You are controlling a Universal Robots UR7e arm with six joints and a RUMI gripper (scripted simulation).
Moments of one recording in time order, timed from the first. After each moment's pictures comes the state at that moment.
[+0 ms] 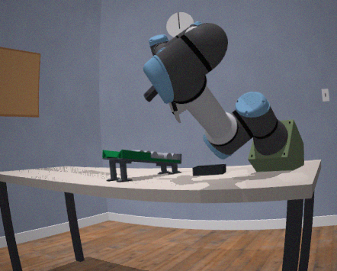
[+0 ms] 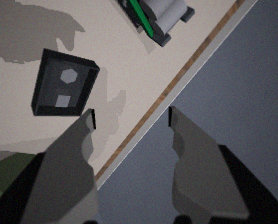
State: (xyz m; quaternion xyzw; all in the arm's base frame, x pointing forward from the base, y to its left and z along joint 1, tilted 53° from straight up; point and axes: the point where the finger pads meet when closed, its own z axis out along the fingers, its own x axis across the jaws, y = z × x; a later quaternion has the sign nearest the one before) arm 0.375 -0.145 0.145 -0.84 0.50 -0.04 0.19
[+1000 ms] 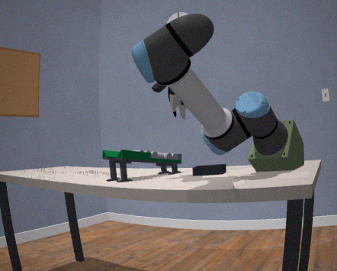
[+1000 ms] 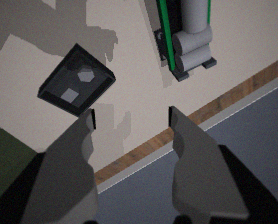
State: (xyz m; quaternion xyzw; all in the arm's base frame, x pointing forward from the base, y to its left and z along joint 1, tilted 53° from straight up) arm 0.367 -0.154 0.142 -0.89 0.32 -0.05 0.32
